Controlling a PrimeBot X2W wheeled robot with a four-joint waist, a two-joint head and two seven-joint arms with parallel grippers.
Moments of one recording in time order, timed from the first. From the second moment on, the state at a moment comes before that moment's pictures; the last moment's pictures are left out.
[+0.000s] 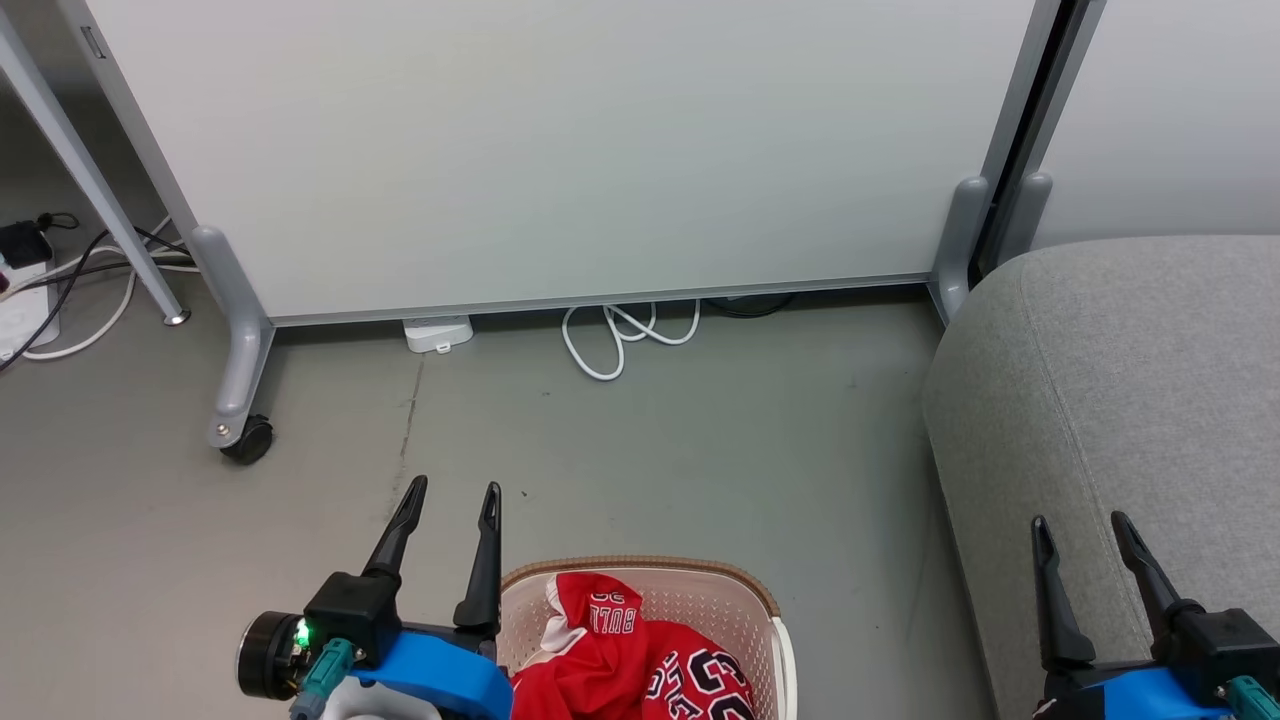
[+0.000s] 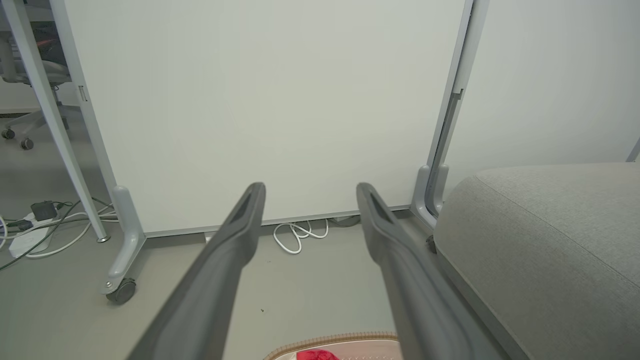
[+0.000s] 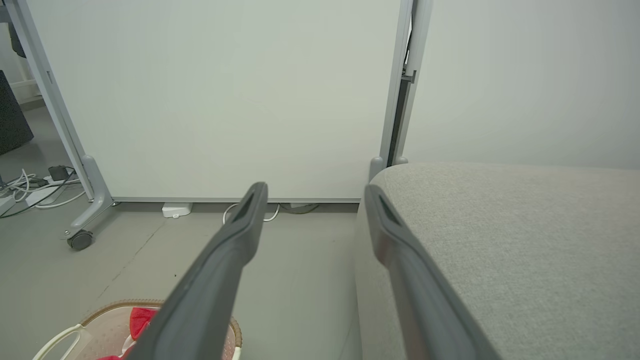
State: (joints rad) left arm -0.09 0.05 -0.20 0.33 -0.15 -0.09 -0.26; right arm 0.03 -0.05 -0.14 0.20 0.01 0.13 -0.26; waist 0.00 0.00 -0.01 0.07
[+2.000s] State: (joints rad) left arm -0.41 0.19 -0.20 0.84 -0.03 -0.03 -0.26; right arm -0.26 -0.05 0.07 0.07 0.19 0.13 -0.26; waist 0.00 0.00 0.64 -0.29
